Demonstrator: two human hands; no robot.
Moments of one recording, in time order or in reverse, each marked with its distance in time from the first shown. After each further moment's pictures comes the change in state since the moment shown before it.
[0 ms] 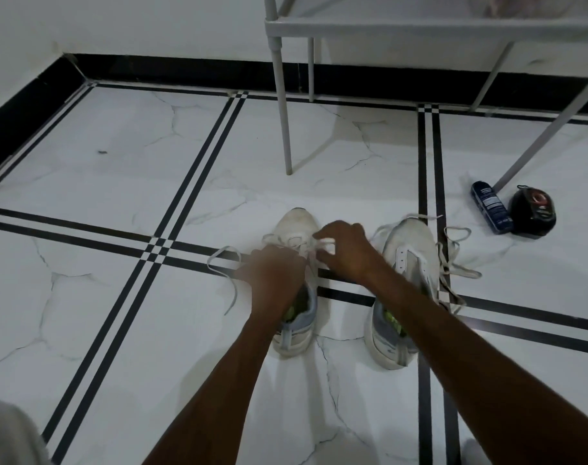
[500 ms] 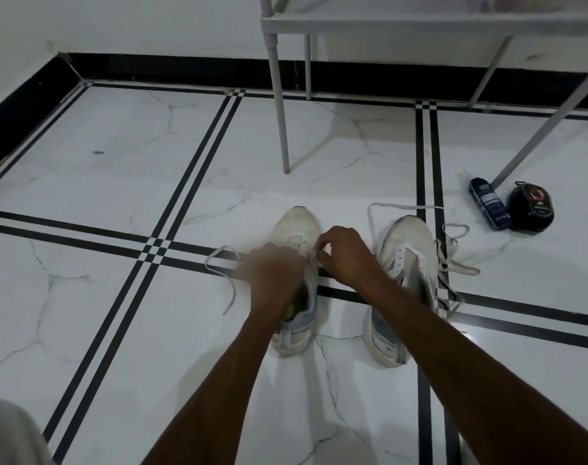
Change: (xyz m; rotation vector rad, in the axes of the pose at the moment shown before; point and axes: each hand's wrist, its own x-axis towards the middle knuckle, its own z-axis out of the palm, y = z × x) left_hand 0.004 -0.004 0.004 -0.054 -0.033 0.008; right_hand -0.006 -0.004 0.005 -0.064 -0.005 0.055
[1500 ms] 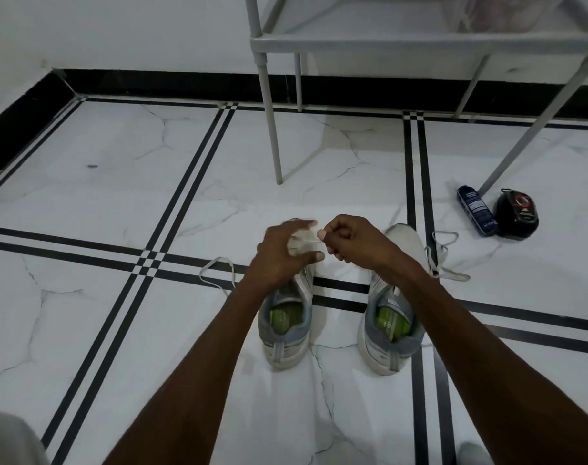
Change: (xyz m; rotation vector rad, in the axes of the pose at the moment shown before) left_hand 0.040 0.039 -0.024 -0.188 -0.396 0.143; right_hand -0.002 -0.001 -0.063 0.577 -0.118 0.132
